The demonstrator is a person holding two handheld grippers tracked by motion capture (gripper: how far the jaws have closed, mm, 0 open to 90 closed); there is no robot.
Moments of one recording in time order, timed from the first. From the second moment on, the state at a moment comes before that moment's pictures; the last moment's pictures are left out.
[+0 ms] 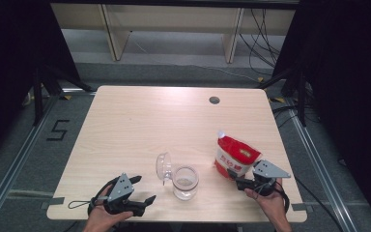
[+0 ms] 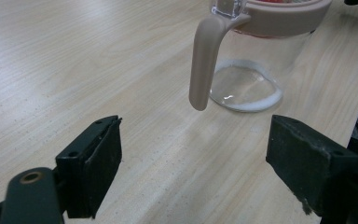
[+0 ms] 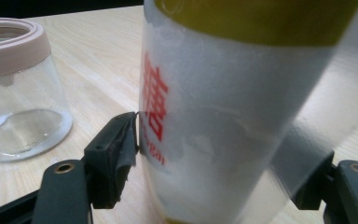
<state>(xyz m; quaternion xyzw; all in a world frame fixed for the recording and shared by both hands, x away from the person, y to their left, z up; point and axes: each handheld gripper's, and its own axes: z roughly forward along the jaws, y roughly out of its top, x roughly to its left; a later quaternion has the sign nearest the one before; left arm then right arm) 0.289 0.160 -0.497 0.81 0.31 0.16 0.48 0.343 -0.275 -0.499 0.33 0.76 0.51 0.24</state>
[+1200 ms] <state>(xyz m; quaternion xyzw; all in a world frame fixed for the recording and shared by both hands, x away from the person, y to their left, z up) 0.290 0.158 -0.498 0.81 0.30 0.16 0.47 0.360 -0.269 -0.515 0.30 0.73 0.56 0.25</state>
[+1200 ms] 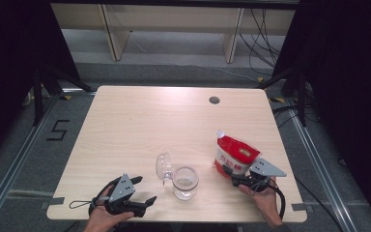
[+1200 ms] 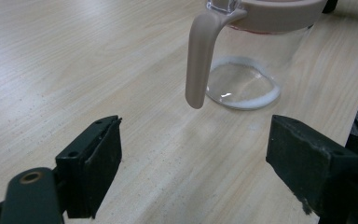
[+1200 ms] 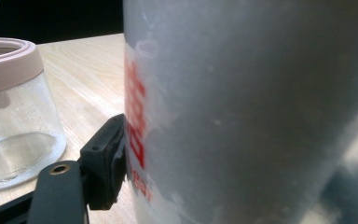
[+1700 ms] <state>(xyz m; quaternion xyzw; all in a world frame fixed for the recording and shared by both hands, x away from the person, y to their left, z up) 0.289 0.158 -0.498 0.81 0.30 0.16 0.47 0.365 -0.269 -0.514 0.29 0.73 0.57 0.25</state>
